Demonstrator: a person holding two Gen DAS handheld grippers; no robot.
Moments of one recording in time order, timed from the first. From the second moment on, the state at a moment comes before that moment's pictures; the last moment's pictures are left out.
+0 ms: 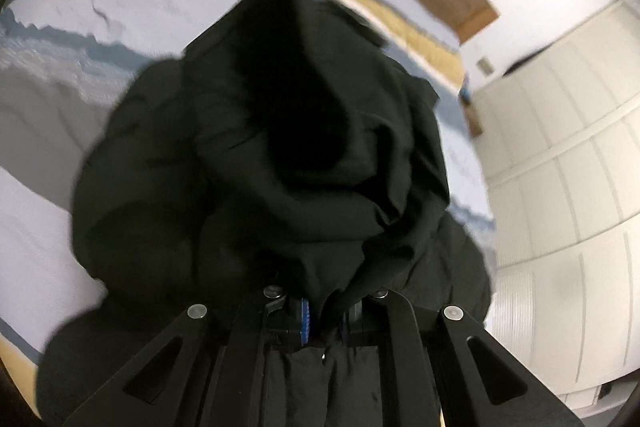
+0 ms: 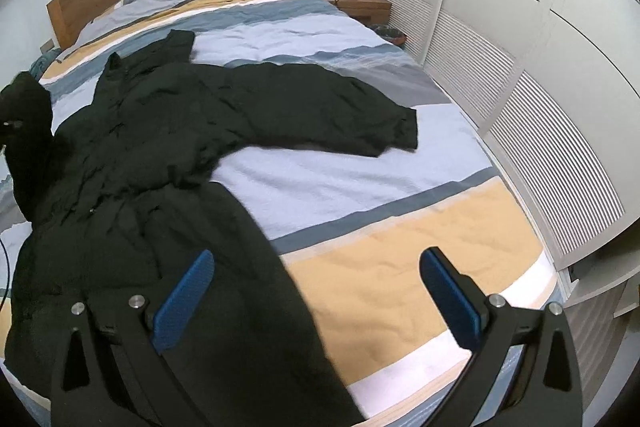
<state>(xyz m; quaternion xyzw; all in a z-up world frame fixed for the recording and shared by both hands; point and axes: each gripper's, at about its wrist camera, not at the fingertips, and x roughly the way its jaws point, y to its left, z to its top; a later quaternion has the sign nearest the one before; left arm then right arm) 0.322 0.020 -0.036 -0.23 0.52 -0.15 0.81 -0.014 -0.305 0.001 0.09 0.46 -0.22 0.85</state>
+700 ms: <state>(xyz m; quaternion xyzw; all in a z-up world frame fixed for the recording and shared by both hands) 0.278 -0.058 -0.072 -0.14 0.57 -0.13 0.80 0.014 -0.368 -0.054 0.17 0.47 -0.18 0.85</state>
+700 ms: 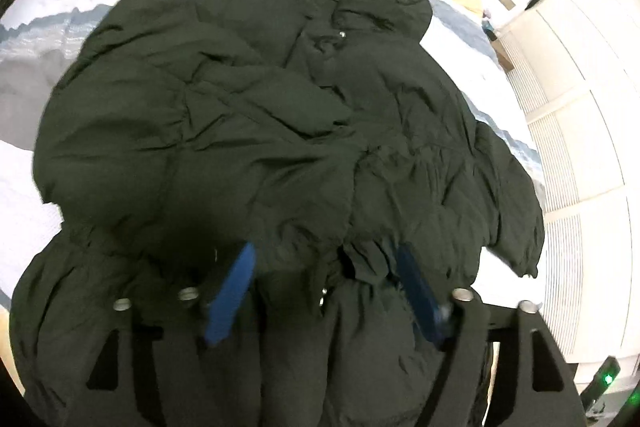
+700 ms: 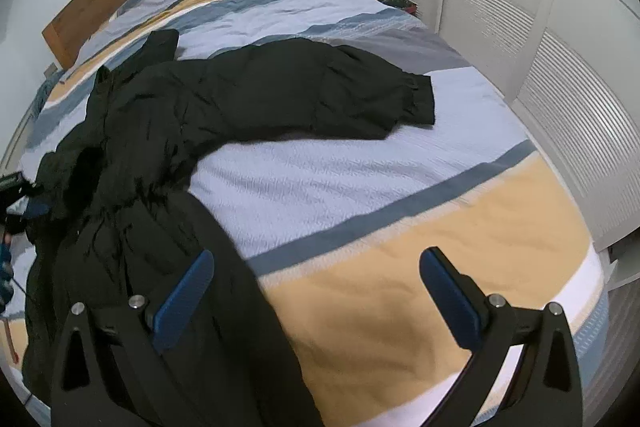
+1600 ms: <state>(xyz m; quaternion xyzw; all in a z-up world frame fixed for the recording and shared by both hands) 0.243 -0.021 -0.032 -0.09 0.55 0.01 0.83 0.082 -0.515 -0.161 0.50 0.39 -0.13 0.76</state>
